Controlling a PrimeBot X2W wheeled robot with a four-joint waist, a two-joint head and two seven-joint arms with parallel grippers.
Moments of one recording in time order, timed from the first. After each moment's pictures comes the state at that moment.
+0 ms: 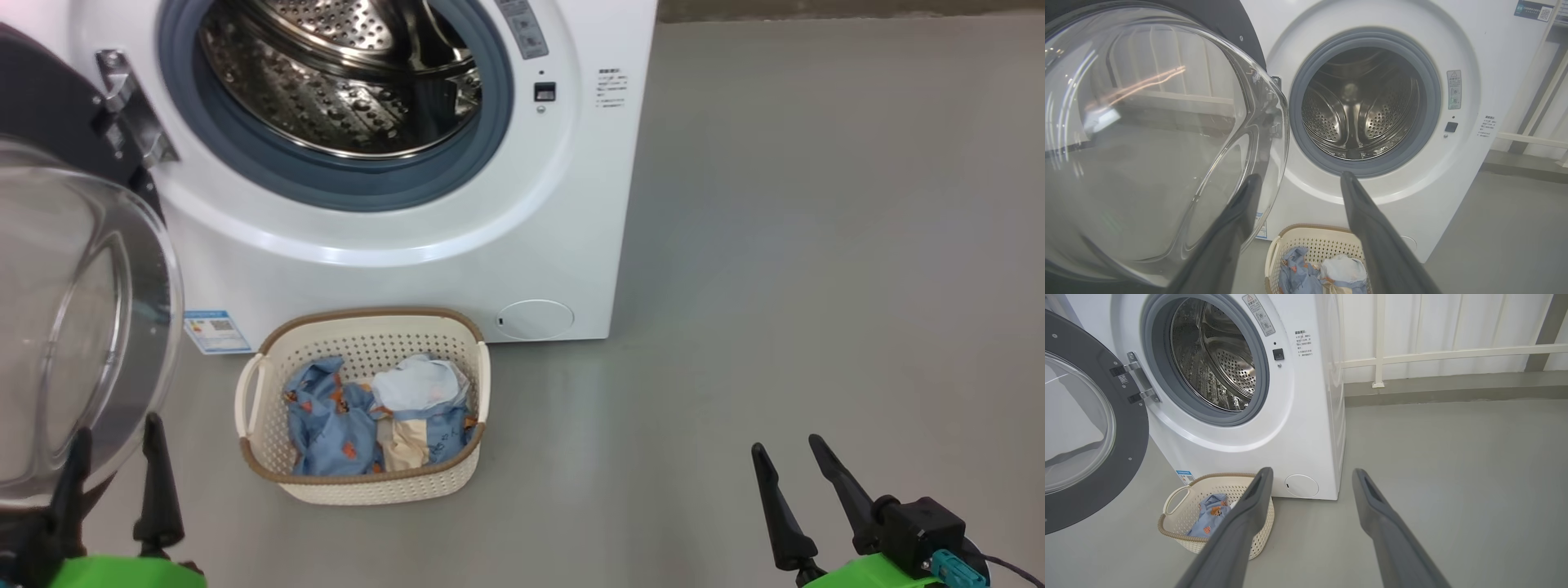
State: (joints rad) left arm -0.03 0.15 0.12 0.12 -0.33 -0.09 -0.23; right arm 0.03 -0.05 0.02 0.19 0.19 0.13 -0.25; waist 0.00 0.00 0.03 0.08
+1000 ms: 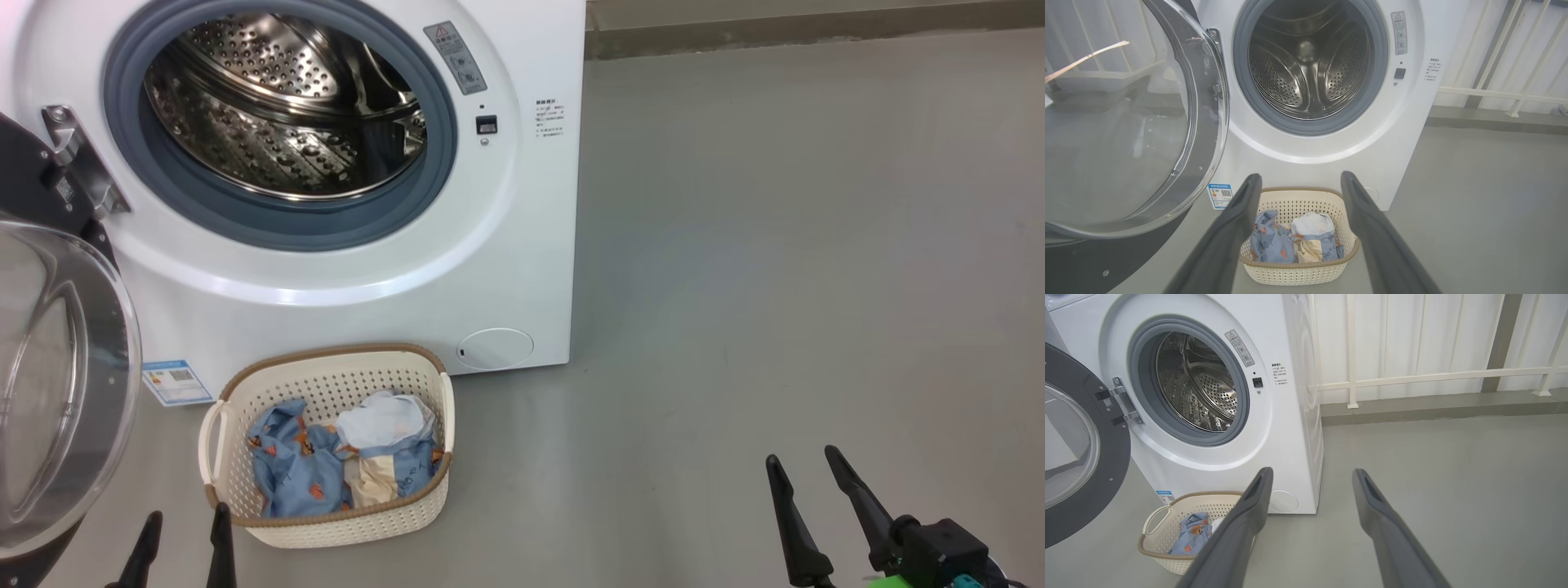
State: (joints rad) left arm 0.13 0.11 0.06 0.13 -0.25 -0.09 -0.25; right arm 0.09 -0.04 0.01 0.09 0.18 0.13 -0.25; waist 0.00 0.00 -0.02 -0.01
